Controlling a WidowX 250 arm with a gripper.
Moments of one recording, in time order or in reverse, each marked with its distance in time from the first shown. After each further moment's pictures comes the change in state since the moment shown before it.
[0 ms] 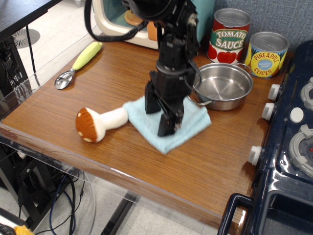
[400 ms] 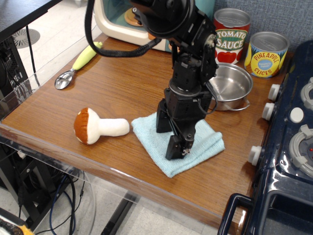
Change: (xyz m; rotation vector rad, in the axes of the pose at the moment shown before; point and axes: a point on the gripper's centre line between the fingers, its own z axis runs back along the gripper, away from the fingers) arm 0.003 -0.040 0.000 -0.011 -0.011 -0.145
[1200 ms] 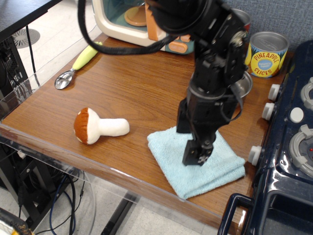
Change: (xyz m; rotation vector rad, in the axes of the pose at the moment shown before) arm 0.015 -0.020 0.033 0.098 -0.046 -0.115
